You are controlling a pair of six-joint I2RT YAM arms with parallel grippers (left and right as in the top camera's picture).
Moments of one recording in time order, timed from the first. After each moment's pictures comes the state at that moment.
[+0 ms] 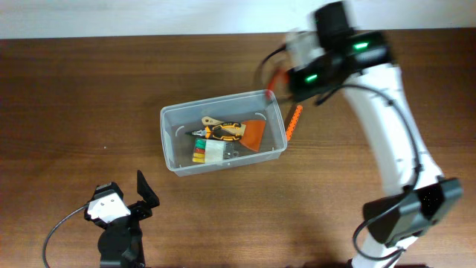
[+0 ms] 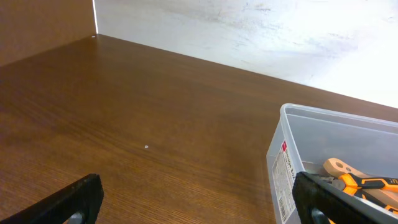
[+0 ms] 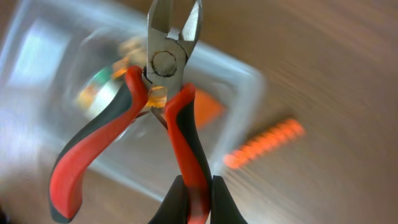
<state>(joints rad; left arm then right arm) -0.05 0.01 0.10 -0.29 -0.33 -0.22 0.30 1.90 2.04 -1.31 -0.22 -0.19</state>
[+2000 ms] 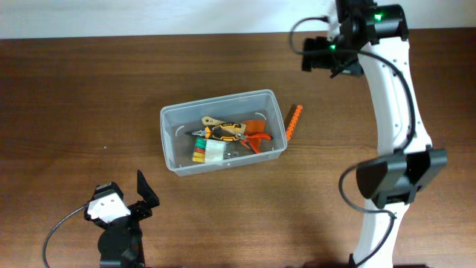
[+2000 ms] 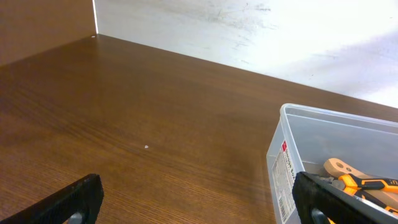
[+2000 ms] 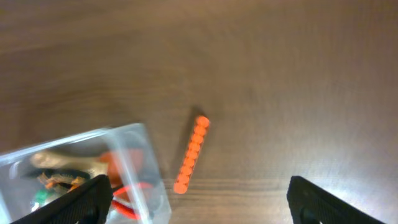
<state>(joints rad) -0.05 0.01 0.10 -0.29 -0.33 -0.22 0.10 2.18 2.38 -1.43 -0.08 0.26</state>
